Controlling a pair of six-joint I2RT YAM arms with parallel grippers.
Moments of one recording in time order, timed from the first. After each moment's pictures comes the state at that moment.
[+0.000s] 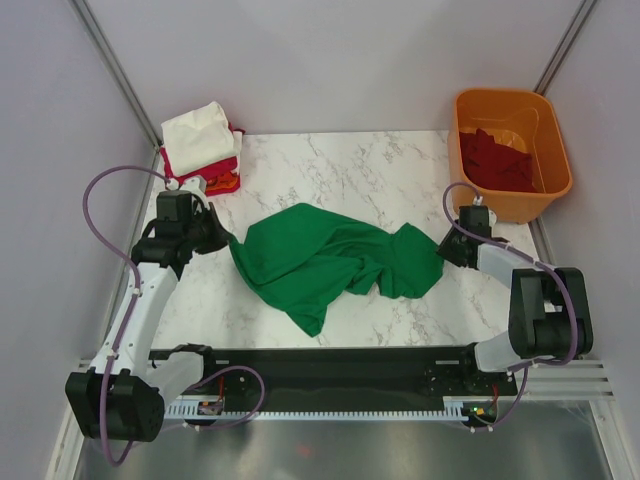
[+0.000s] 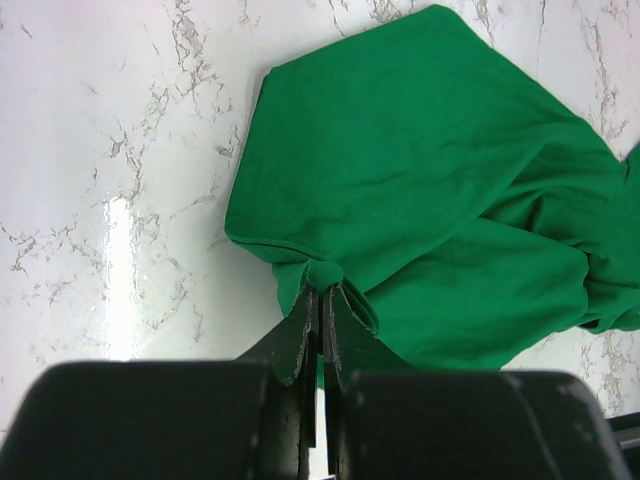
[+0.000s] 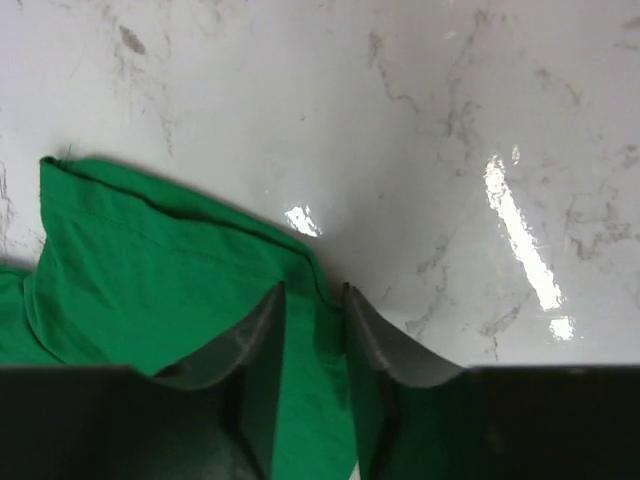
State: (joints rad) left arm -0.05 1.04 0.92 -0.62 0.16 -0.32; right arm 0.00 1.49 0.69 -0.15 0.05 0.59
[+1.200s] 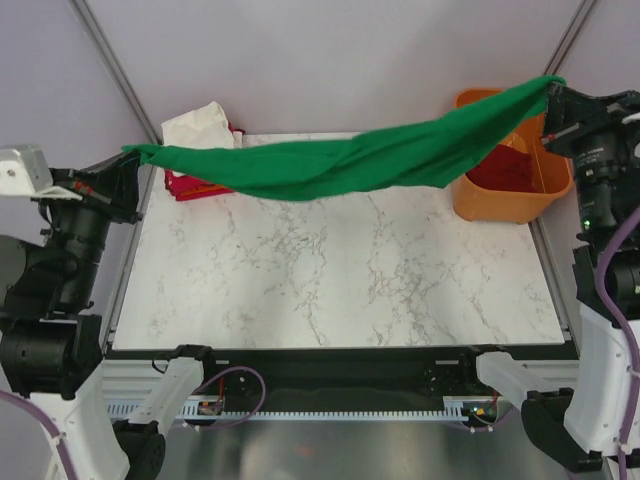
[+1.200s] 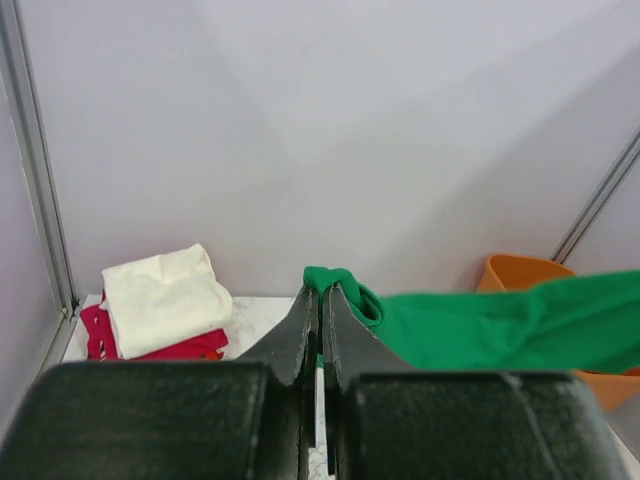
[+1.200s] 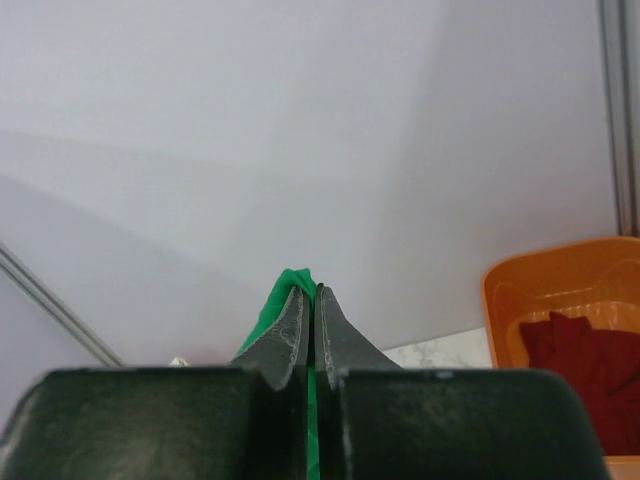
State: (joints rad) left arm -0.05 0.84 1.76 -0.66 0.08 -0.24; right arm 0.07 1.05 1.87 -0.51 0.09 0.44
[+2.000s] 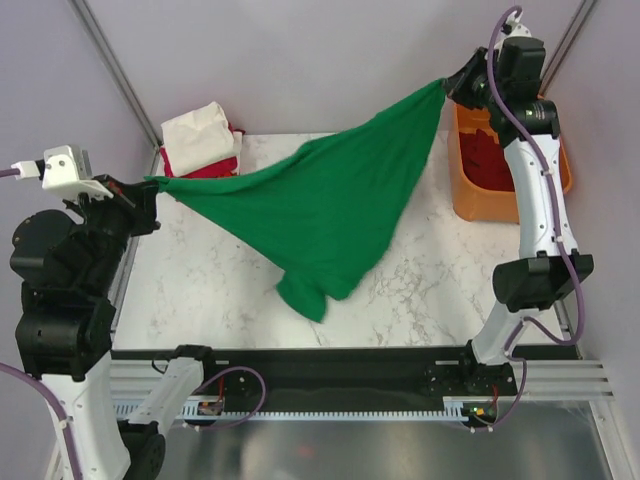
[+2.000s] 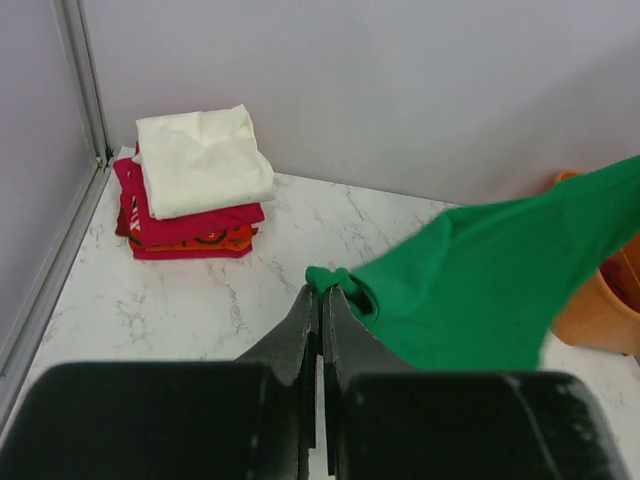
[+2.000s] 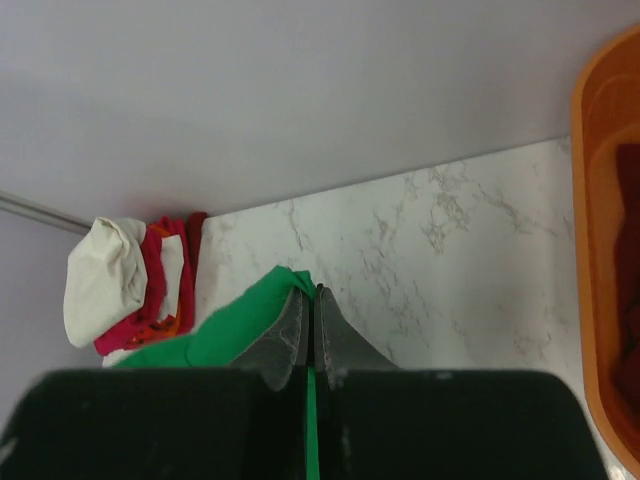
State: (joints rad) left arm -0.05 0.81 1.66 -0.89 -0.02 -0.27; right arm 0.04 1.80 2.20 -0.63 -0.16 0.50
